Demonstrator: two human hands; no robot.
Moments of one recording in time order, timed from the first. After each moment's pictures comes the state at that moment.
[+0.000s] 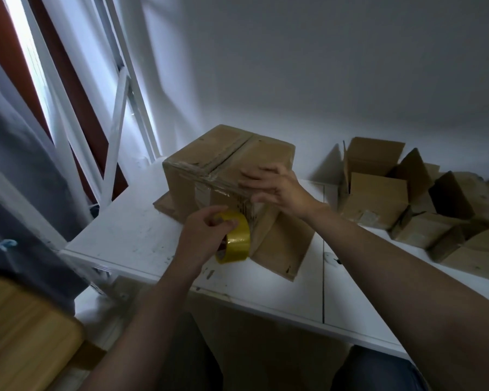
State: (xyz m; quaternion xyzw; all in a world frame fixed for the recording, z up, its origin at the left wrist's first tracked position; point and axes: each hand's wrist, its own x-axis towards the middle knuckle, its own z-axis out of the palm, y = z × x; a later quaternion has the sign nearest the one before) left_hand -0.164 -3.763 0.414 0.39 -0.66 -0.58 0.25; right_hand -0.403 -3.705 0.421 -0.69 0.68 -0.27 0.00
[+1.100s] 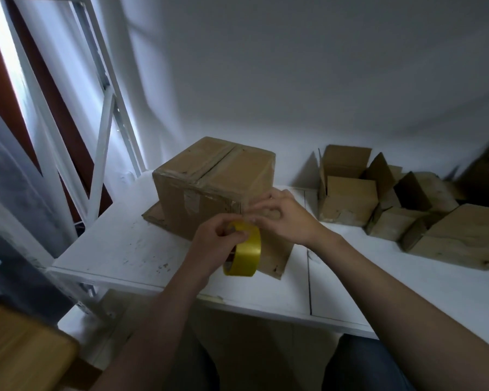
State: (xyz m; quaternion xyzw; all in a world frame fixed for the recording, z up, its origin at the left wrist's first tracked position) left_hand -0.159 -3.720 0.436 0.31 -0.69 -0.62 0.20; right_hand -0.346 -3.625 0.441 -0.57 0.75 -0.32 0.11
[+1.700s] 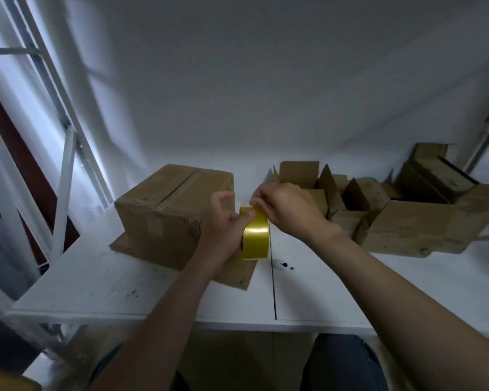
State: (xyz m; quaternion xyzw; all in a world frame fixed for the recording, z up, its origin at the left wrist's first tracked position) left_hand -0.222 -3.637 0.499 0.23 -0.73 -0.58 0.28; right_hand -0.353 -3.531 0.522 -0.55 0.79 -0.24 -0.16
